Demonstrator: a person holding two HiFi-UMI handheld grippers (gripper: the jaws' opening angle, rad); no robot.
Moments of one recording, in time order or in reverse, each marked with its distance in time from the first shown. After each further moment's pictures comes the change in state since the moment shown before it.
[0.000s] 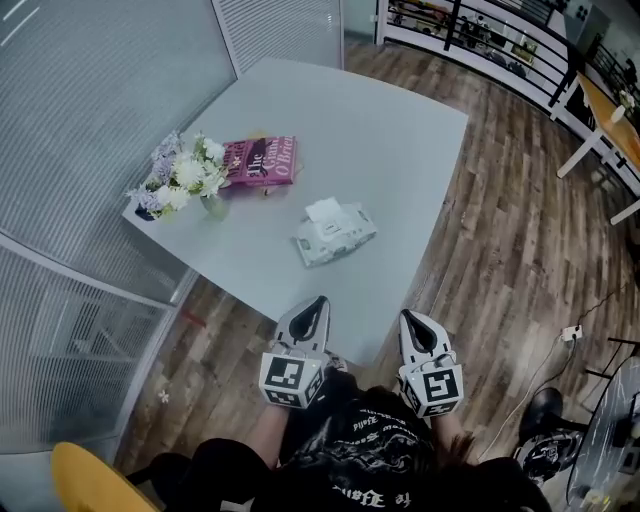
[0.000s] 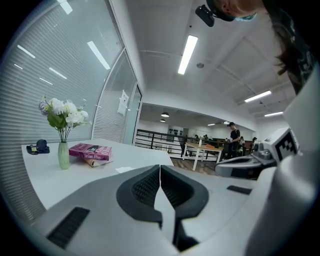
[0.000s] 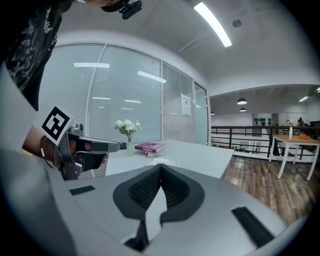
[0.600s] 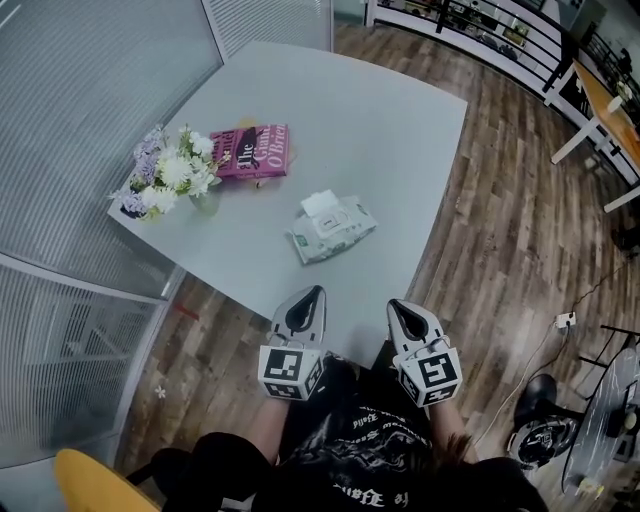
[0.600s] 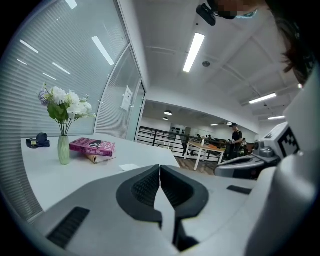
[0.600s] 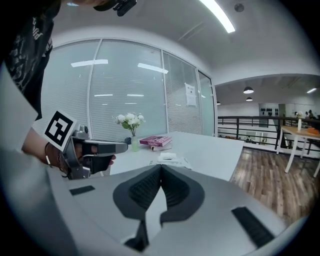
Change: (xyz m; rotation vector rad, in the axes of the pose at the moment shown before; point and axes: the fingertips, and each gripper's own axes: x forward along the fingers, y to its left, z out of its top) left arm 0.026 0.030 -0.007 -0.044 0.024 0.016; right arm 0.044 0.013 -0.003 0.027 0.097 0.081
